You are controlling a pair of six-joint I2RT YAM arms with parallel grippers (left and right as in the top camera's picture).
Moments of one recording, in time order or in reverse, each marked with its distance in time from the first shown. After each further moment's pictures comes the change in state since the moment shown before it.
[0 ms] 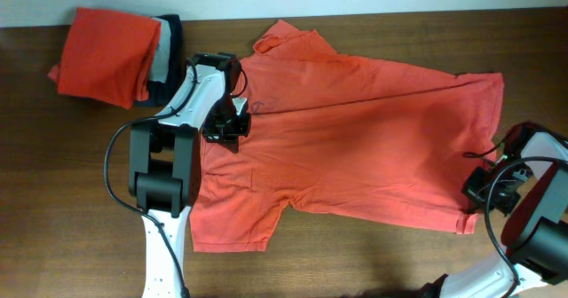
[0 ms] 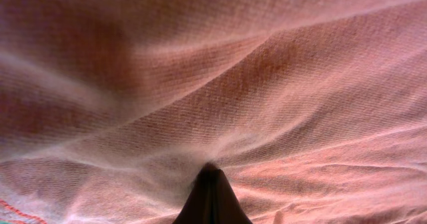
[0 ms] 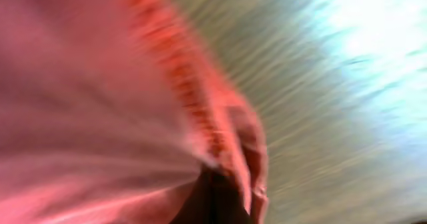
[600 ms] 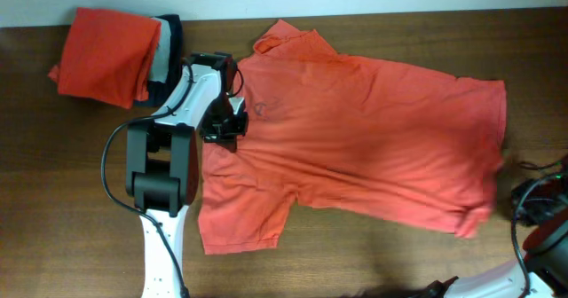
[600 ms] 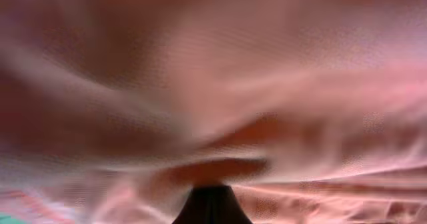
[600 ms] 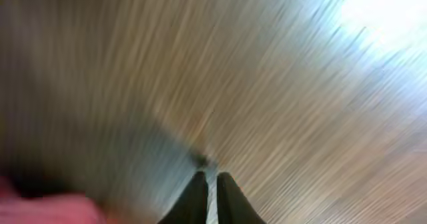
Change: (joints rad) left arm 0.019 0.000 -0.001 0.000 0.021 0.000; right arm -0.298 -0.007 0.042 0.136 -0.007 0.010
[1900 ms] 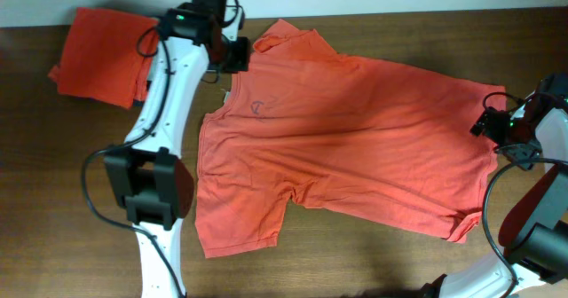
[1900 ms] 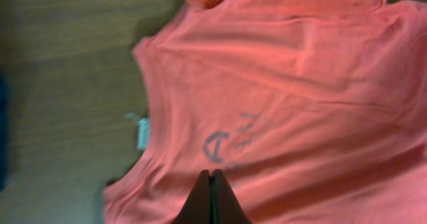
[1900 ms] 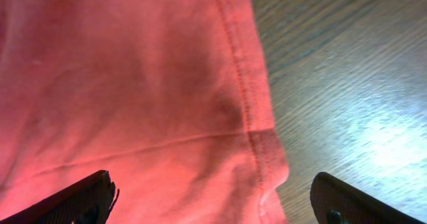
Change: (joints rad) left arm -0.024 -0.128 0.348 0.216 -0.044 -0.011; right arm 0.339 0.002 0.204 0.099 -0.093 -0.068
